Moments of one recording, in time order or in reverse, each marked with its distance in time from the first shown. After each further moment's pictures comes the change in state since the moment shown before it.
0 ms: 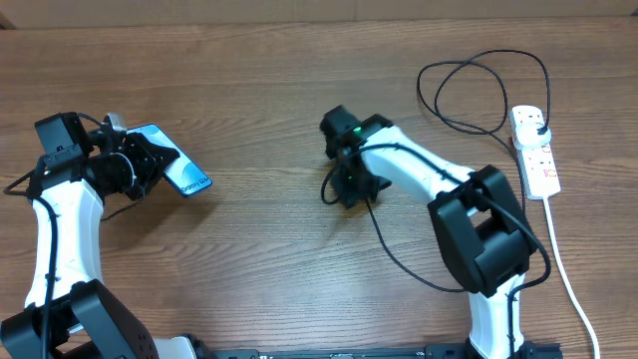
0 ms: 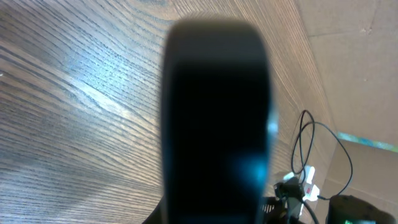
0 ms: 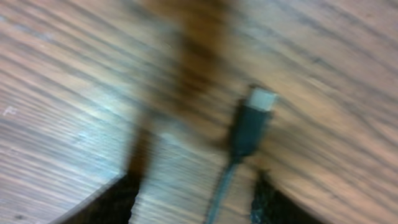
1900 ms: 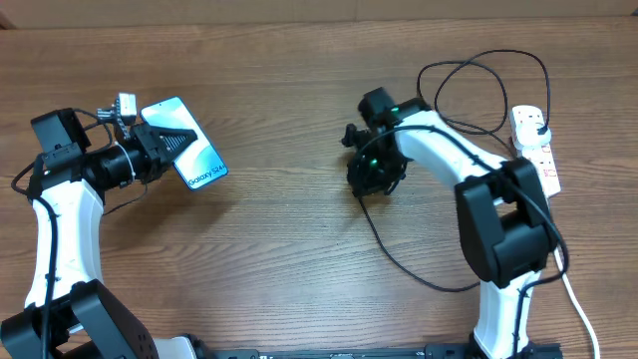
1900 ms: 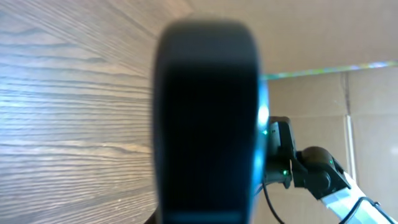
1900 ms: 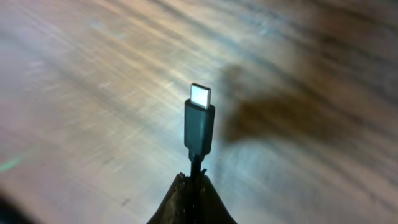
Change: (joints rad) left arm 0.000 0.000 0.000 0.090 0.444 0.142; right arm -0.158 -0.035 -0.002 -0.044 -0.422 -0.097
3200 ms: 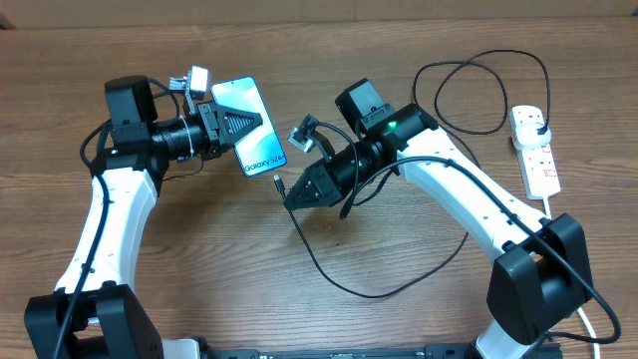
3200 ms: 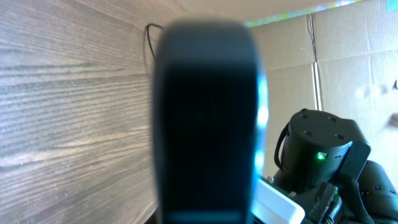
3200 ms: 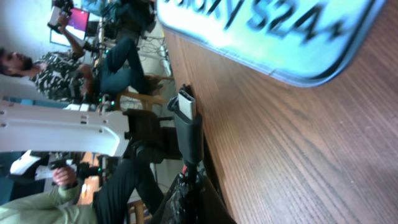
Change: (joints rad) left arm -0.308 0.000 -0.001 0.279 0.029 -0.283; right arm 0.163 -0.248 0.000 0.066 -0.674 -0.065
